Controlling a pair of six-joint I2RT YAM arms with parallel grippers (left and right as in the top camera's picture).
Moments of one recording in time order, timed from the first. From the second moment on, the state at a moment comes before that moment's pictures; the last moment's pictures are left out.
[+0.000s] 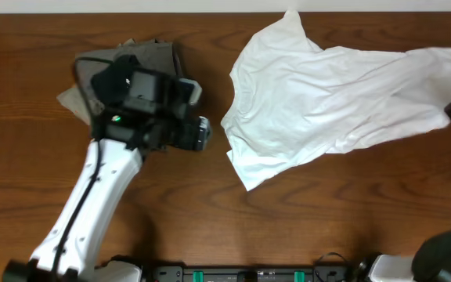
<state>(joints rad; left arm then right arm) -0.29 1.43 1.21 -0.90 0.31 -0.04 -0.57 1.56 1.49 -1.02 -0.15 0.34</state>
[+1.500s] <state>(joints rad) -0.53 1.87 1.21 -0.64 0.33 -0.03 -0.58 1.85 1.46 -1.07 -0.22 0.27</state>
